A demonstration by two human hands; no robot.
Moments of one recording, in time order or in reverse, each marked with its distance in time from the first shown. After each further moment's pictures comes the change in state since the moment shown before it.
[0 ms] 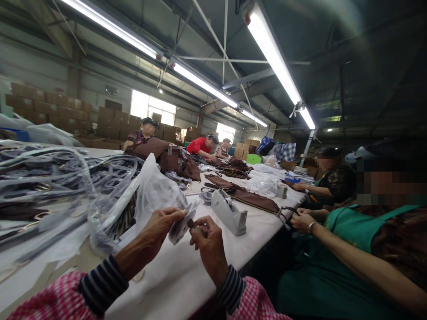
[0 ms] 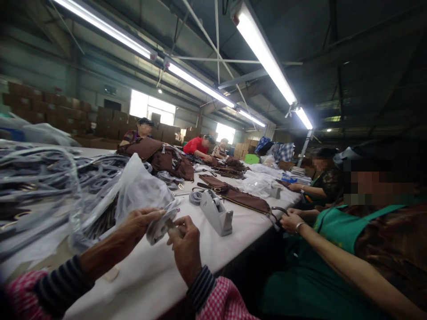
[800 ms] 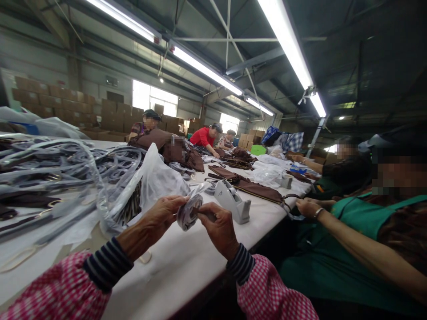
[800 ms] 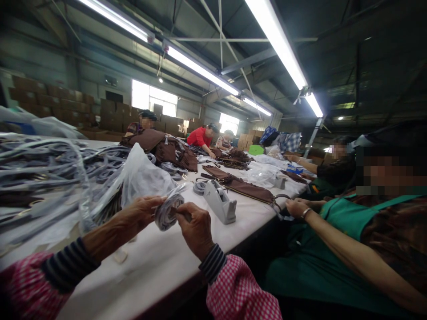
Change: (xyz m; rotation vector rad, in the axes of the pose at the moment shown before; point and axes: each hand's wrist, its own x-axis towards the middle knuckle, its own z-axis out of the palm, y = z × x) left_hand 0.003 0.009 -0.004 -0.134 -0.059 -0.088; right_hand 0.010 -0.014 -0.025 -0.356 -0.048 -0.353
